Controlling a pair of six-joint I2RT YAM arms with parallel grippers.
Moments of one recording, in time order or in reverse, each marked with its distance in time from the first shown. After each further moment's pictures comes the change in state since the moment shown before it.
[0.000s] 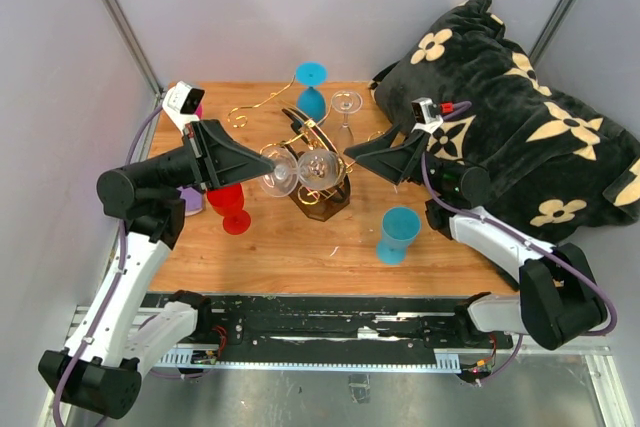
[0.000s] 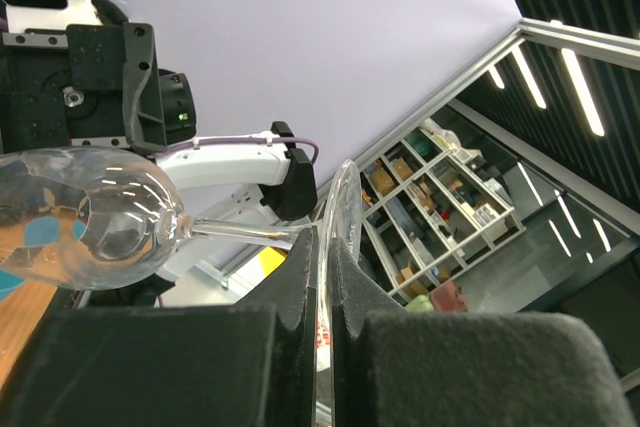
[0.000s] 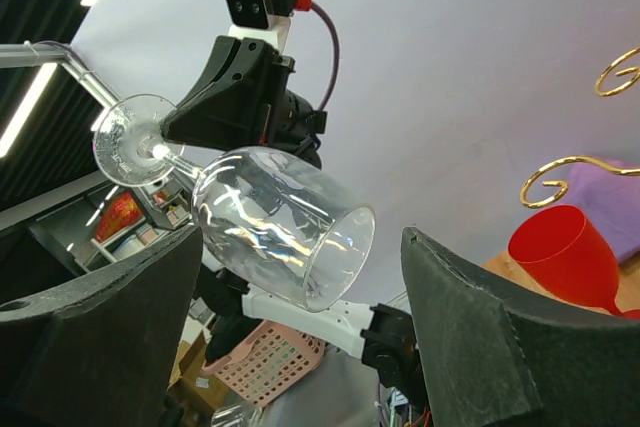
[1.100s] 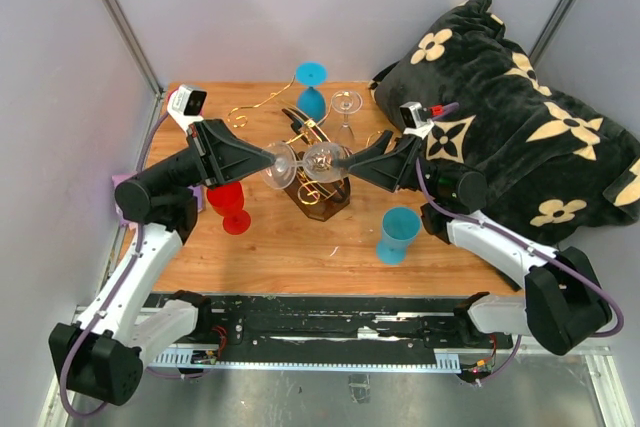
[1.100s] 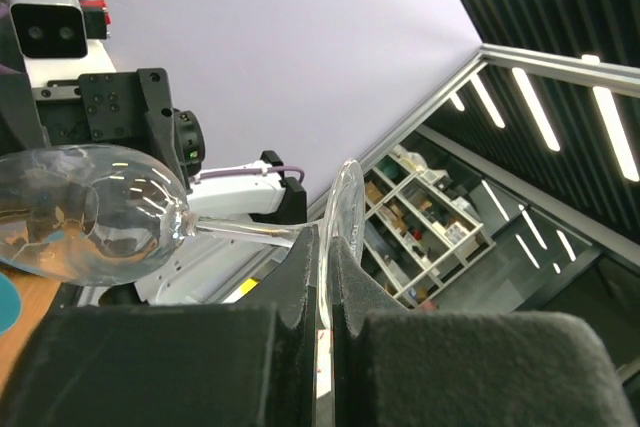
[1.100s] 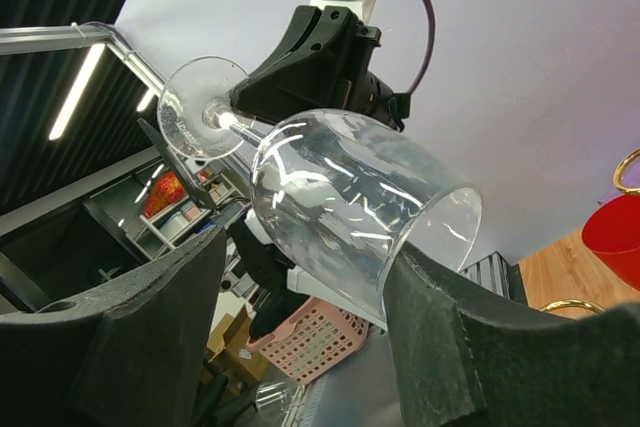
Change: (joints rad) left arm 0.000 0.080 -0.111 0.308 -0.079 -0.122; right arm 0.099 -0.027 0.011 -0.001 -0.004 0.060
